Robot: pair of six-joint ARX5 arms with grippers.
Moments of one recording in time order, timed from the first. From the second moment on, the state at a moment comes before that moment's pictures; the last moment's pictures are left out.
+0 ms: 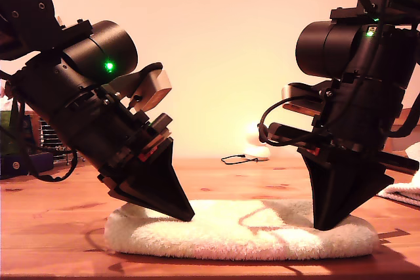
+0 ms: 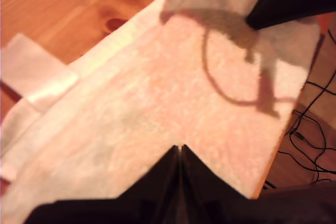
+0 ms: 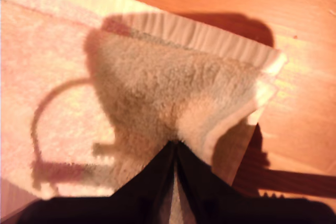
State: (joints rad) left arm -0.61 1.71 0.79 -0.03 0.49 0.08; right arm 0.48 1.65 0.88 -0.52 -0.17 0.26
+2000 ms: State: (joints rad) left arm -0.61 1.77 0.80 -0.02 0.48 0.02; right arm 0.45 1.75 1.02 -0.73 -0.10 0.29
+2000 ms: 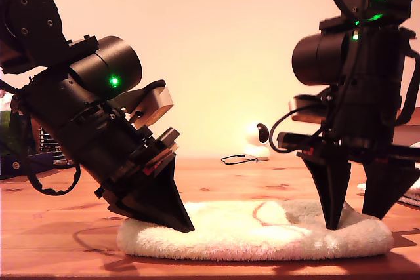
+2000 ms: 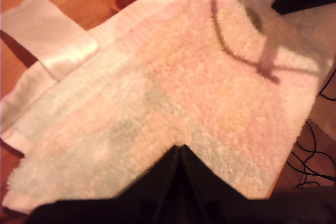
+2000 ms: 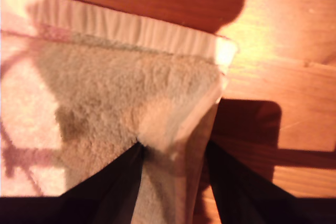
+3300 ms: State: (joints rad) left arm -0.61 1.78 0.80 0.01 0.50 -0.03; right arm 0.45 1.70 1.23 -0.82 -0.23 0.26
